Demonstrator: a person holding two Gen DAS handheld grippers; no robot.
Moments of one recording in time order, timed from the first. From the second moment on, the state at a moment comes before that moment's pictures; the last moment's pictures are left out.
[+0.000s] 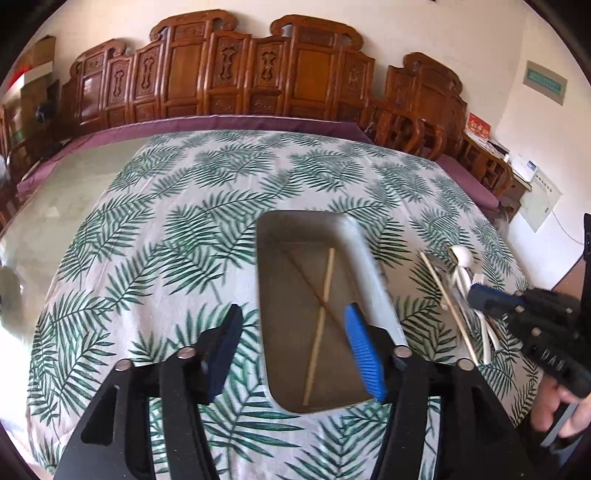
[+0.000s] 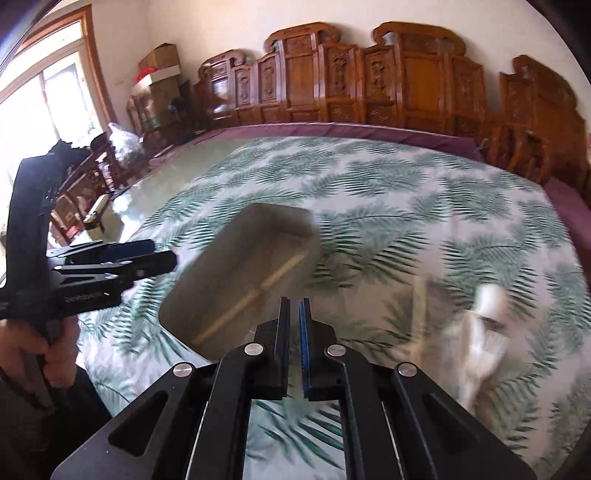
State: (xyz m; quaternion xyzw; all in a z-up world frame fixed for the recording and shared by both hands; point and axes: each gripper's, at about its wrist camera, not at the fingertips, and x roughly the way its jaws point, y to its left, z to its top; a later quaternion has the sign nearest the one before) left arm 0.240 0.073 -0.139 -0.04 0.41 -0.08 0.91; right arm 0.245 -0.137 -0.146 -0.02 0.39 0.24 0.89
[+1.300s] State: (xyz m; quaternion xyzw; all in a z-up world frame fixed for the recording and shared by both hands) left arm 0.203 -0.062 -0.179 0.04 0.41 -0.13 0.90; right arm 0.252 -0.245 -0.245 0.00 0.48 0.12 0.87
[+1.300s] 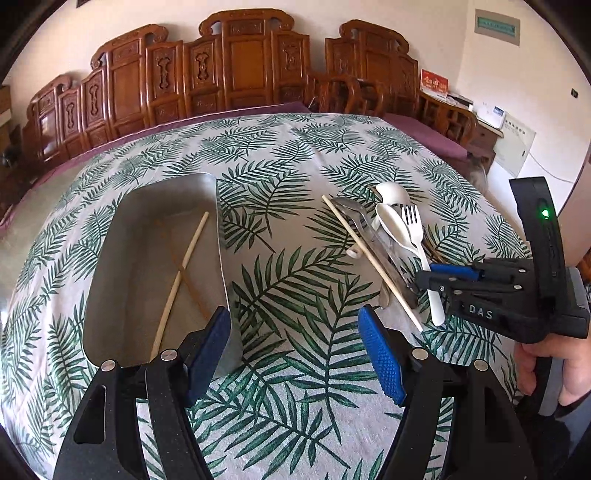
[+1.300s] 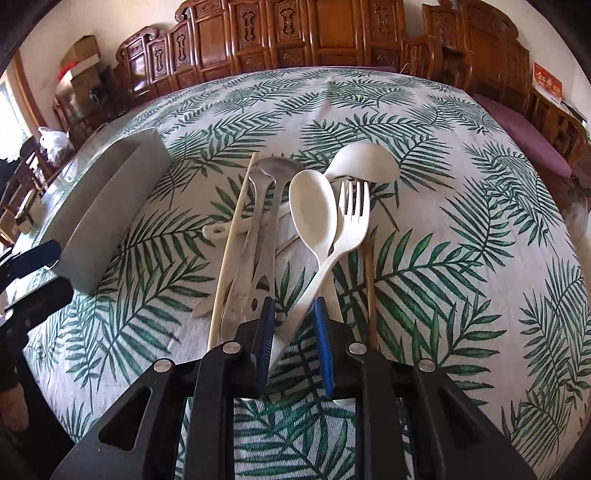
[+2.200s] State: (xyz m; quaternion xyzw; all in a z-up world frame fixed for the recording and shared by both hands) left arm 0.222 -0.147 -0.213 0.05 0.47 -0.16 0.87; right arm 0.248 -0.298 -0.199 0.06 0.41 0.12 0.90
